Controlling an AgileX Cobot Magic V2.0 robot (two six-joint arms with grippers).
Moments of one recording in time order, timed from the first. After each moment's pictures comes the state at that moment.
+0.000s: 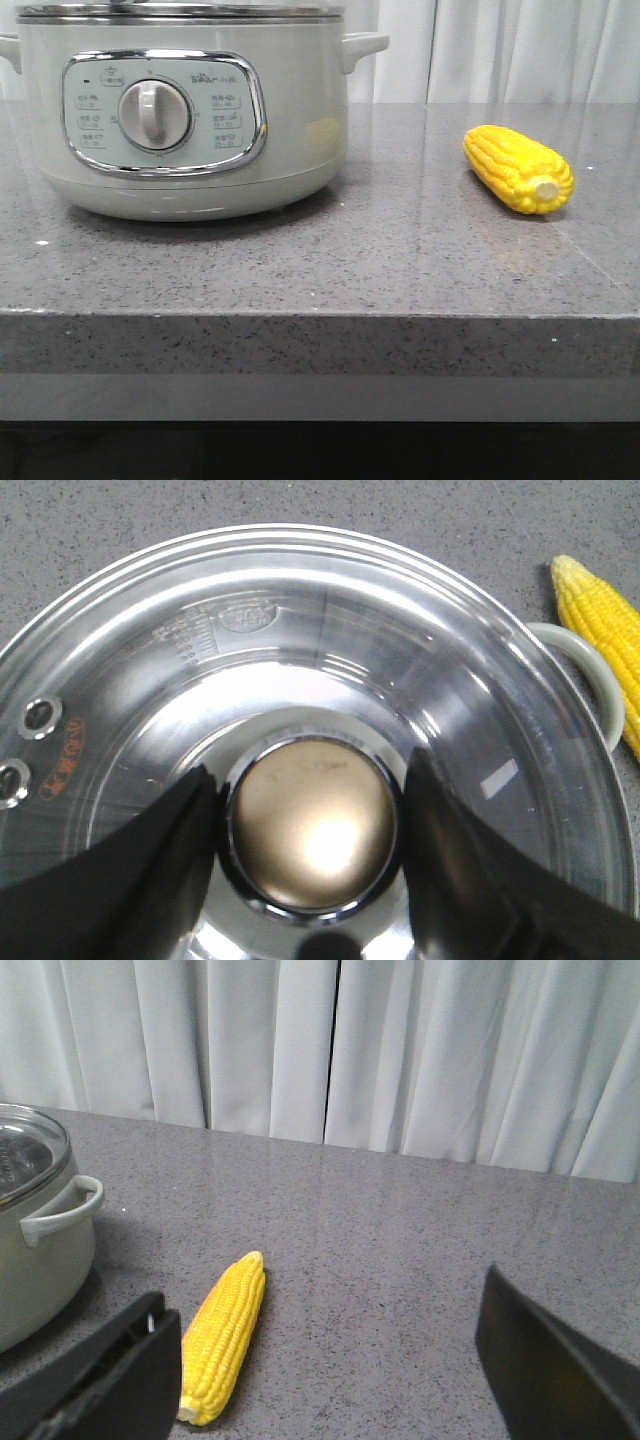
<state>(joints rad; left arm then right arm) -0.42 1.74 -1.91 -0.13 1.11 0.08 -0.01 0.42 -0.67 0.22 0.43 -0.23</state>
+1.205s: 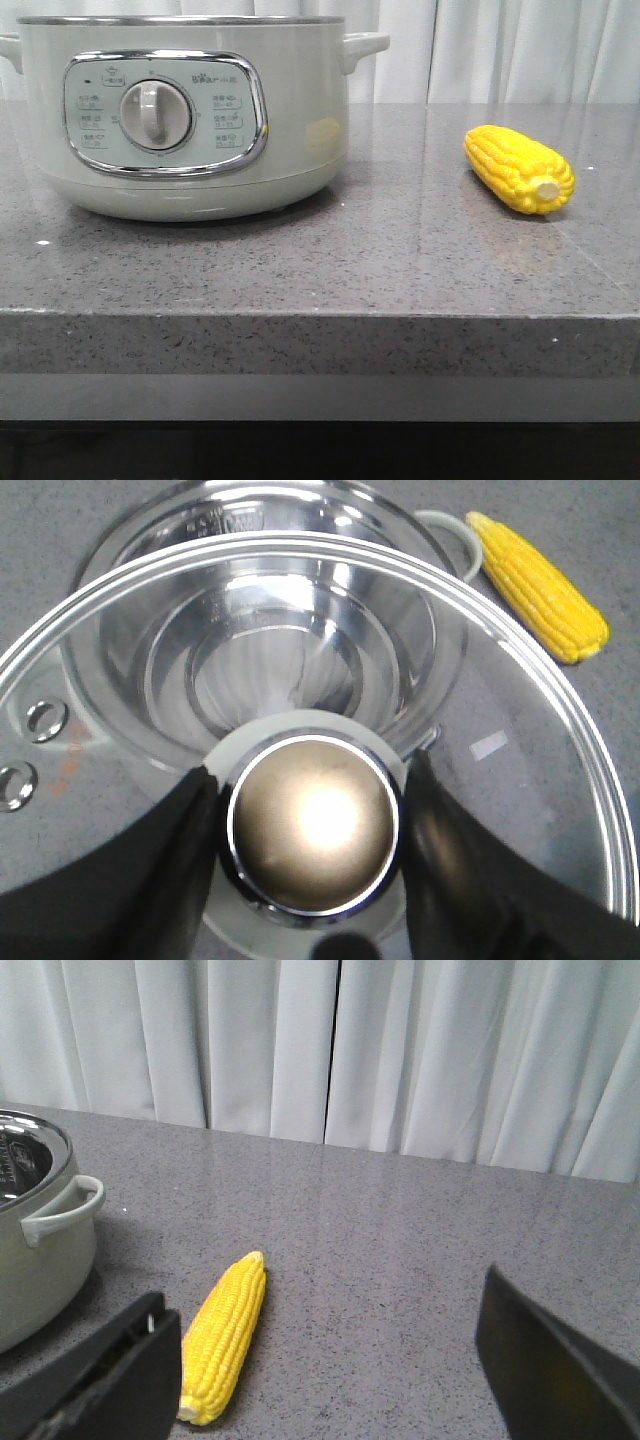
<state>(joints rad) -0.42 1.10 -1.40 -0.12 1.09 0.12 -0.01 0.42 -0.67 0.22 0.43 -0.23</state>
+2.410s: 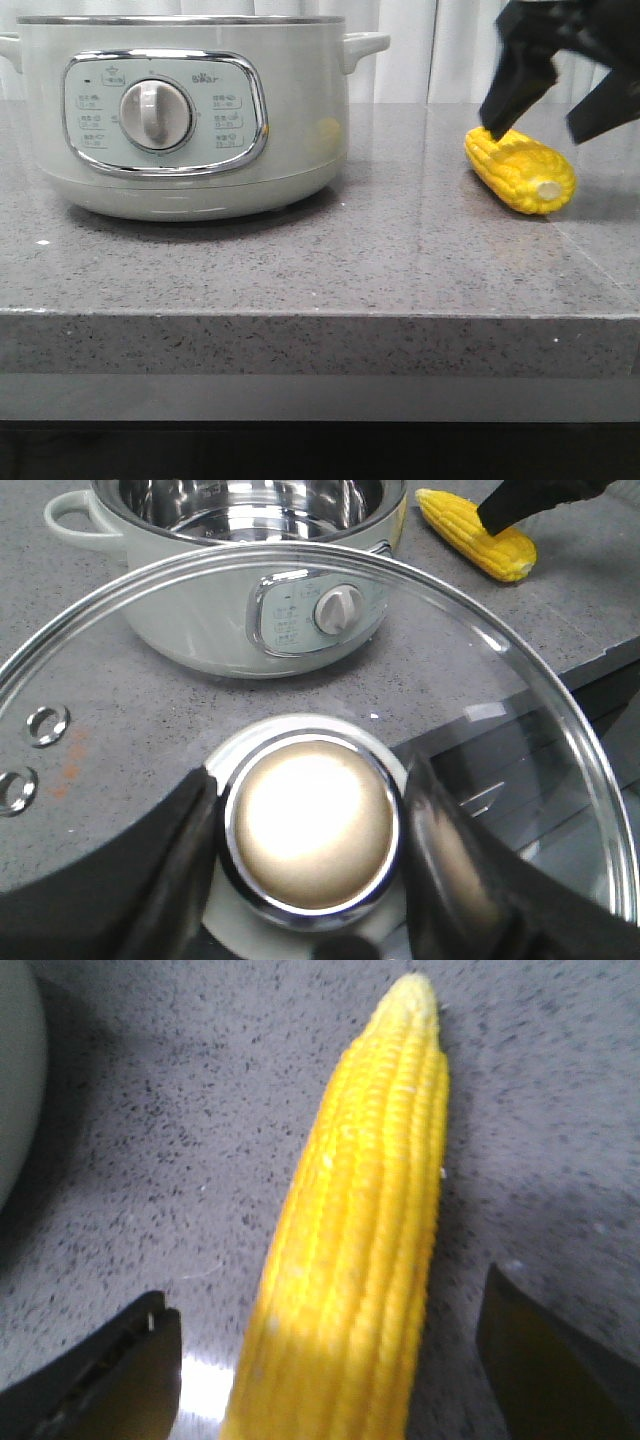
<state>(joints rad) -0.42 0.28 -0.81 -0.14 1.07 0.13 0.14 1.53 -1.08 0.43 0.49 -0.23</state>
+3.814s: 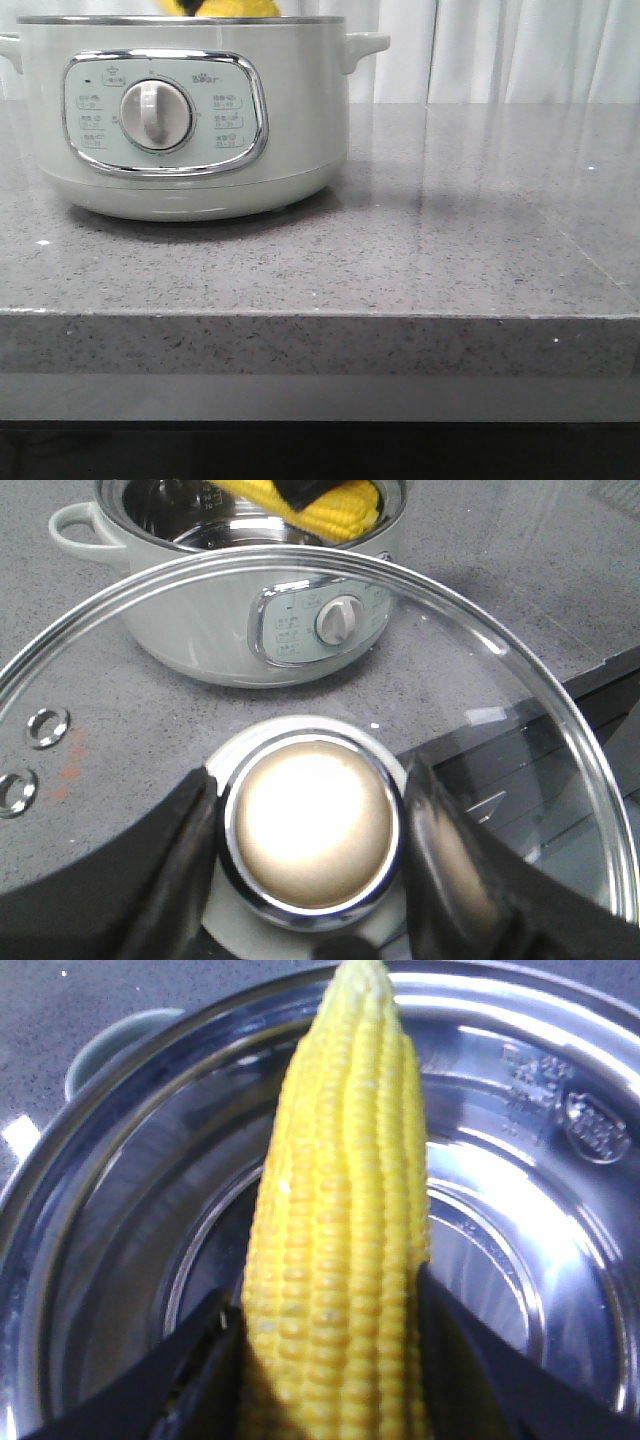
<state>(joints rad) -0.42 0.28 -0.81 -0.14 1.05 0.13 0.58 1.84 -1.70 0.44 0.61 -0.31</state>
